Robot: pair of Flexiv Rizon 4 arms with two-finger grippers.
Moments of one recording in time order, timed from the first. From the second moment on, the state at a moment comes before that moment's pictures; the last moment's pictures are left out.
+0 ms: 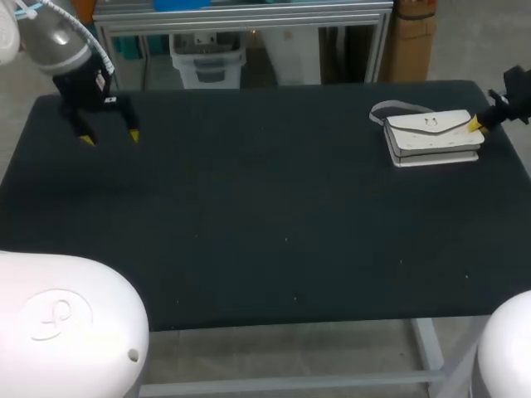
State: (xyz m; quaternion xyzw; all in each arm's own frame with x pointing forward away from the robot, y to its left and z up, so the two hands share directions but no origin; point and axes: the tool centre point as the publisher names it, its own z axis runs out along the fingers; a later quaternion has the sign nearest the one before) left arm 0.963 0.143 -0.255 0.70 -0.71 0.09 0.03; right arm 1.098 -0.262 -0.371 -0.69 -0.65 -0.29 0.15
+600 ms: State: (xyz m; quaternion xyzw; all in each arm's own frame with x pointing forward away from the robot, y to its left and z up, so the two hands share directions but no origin) left arm 0.974 0.143 -0.254 0.70 -0.71 0.07 0.02; right arm 1.116 -0.294 -0.372 -0.72 -0.62 -0.29 0.13
